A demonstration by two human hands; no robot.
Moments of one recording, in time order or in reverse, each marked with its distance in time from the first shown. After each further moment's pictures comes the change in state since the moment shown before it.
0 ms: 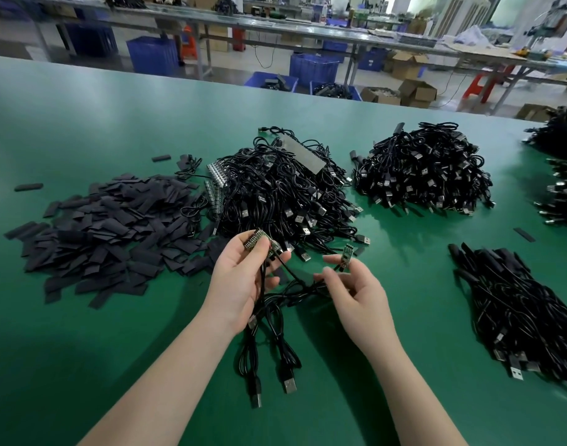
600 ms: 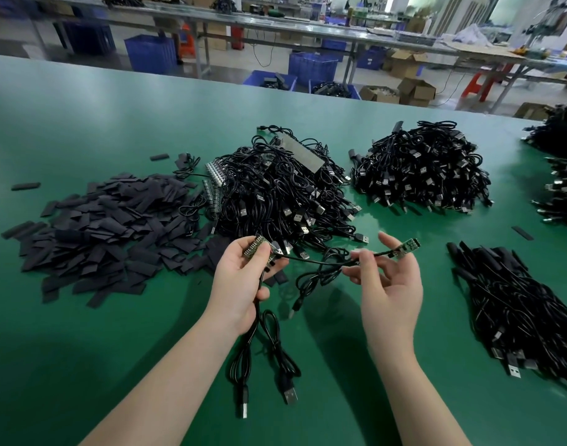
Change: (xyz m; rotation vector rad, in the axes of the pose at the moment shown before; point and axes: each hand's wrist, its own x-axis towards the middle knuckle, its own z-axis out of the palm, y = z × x) left_hand 0.002 -0.008 -0.001 0.080 0.111 -0.024; right_hand -0.002 -0.010 -0.007 0.316 0.400 -0.132
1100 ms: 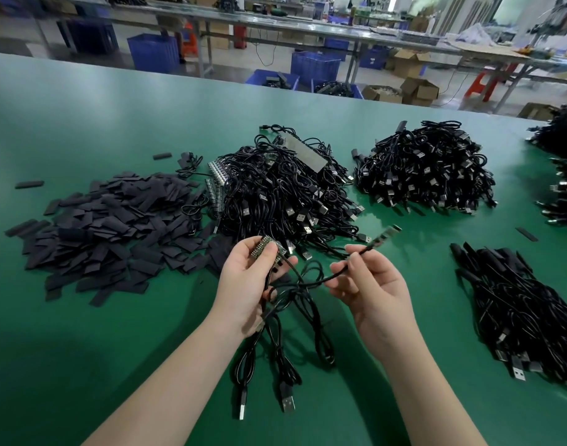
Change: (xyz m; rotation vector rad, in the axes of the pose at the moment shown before) left_hand -0.004 -0.001 0.002 -0.035 -0.077 0.009; right_hand -0.001 -0.015 0.000 0.321 -0.350 0.304
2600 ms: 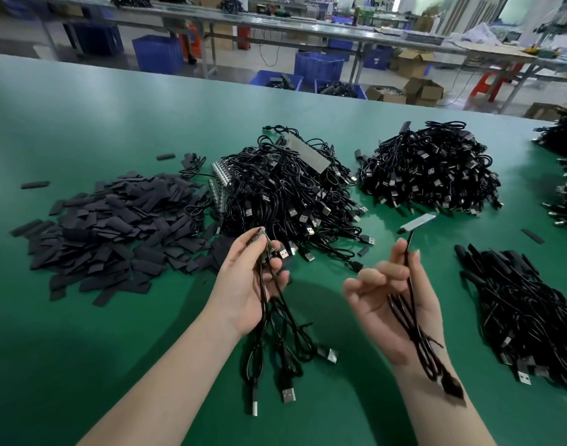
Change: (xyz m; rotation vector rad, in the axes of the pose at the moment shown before) left_hand 0.006 0.011 0.001 -0.310 0.024 -0.173; right_hand 0.001 -0.009 -0.009 0.731 -0.134 0.154
